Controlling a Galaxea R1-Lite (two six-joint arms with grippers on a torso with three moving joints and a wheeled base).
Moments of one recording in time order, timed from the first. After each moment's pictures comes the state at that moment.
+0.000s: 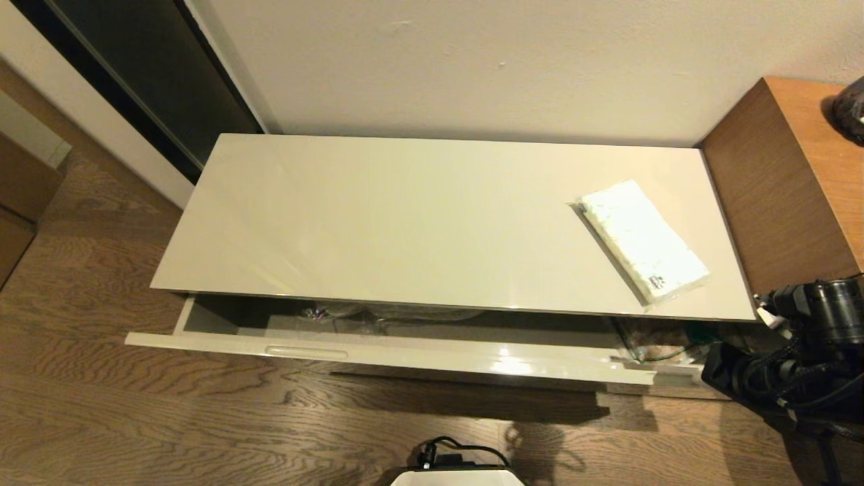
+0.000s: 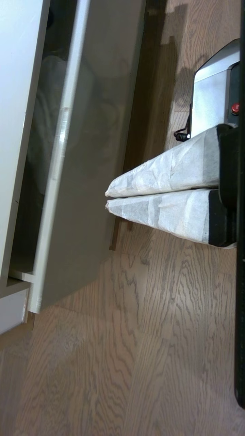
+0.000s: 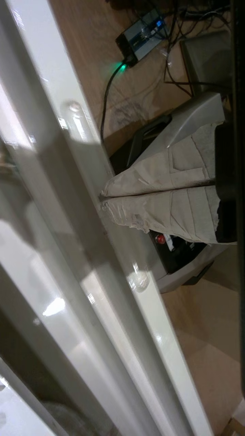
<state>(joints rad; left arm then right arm) 0.00 0.00 0.00 -0.01 0.01 -0.08 0.03 1.59 -0.50 -0.27 0.03 0.58</state>
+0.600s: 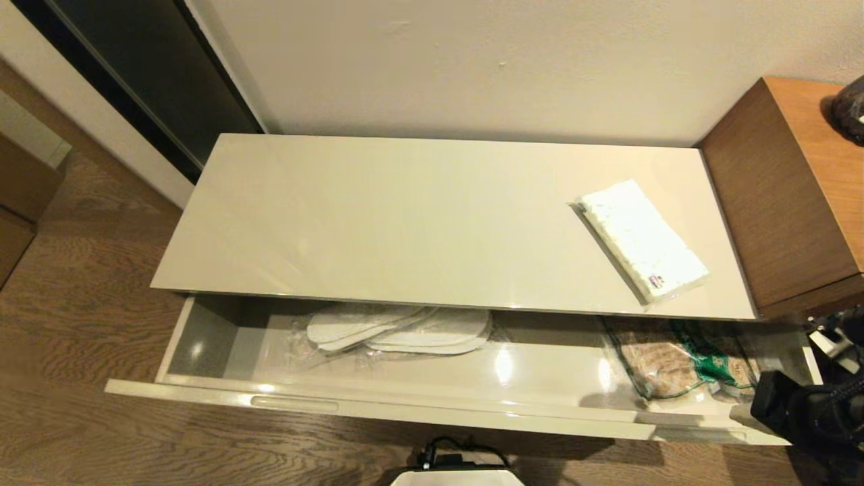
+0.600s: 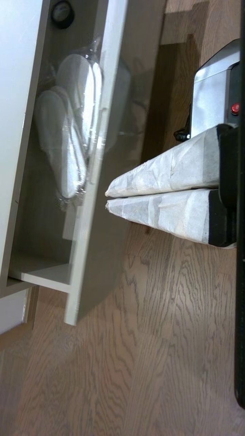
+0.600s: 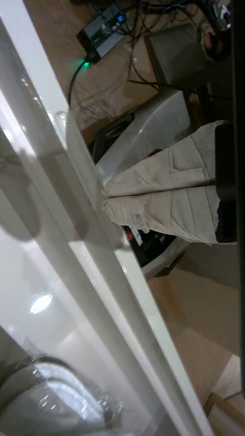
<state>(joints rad) 0.00 0.00 0.00 -0.01 0.01 -0.08 0.03 1.35 -0.45 -0.02 0.06 0.64</state>
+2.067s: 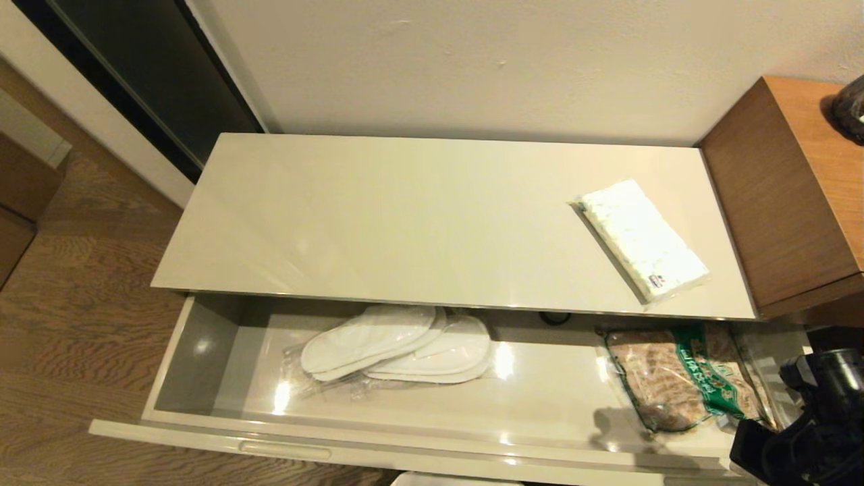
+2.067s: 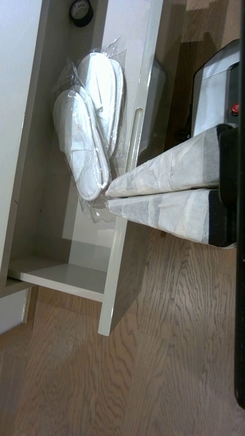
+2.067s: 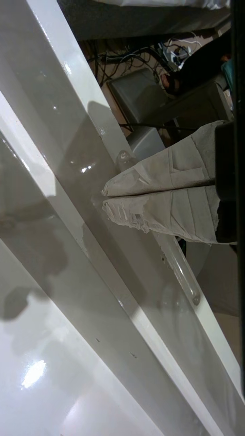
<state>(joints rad) 0.00 0.00 0.00 -0.01 0.01 -0.08 -0.02 1.63 -0.28 -0.25 -0.04 0.63</state>
